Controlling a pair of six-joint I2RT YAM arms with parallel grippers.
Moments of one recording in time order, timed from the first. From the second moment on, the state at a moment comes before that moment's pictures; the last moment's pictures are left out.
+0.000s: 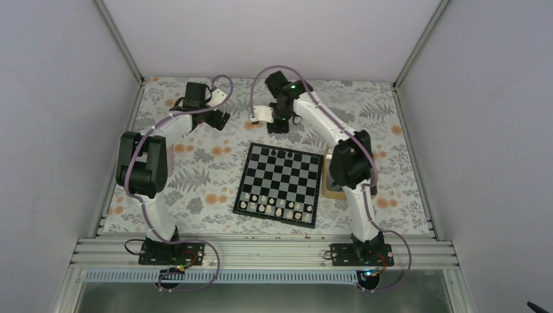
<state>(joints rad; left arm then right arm) -0.17 1.89 1.32 -0.21 0.15 0.42 0.56 2.20 2.14 -1.18 -0.19 -1.02</state>
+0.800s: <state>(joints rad) -0.16 1.87 1.25 -0.15 0.17 0.42 0.69 2.40 2.23 -1.18 -0.22 -1.02</state>
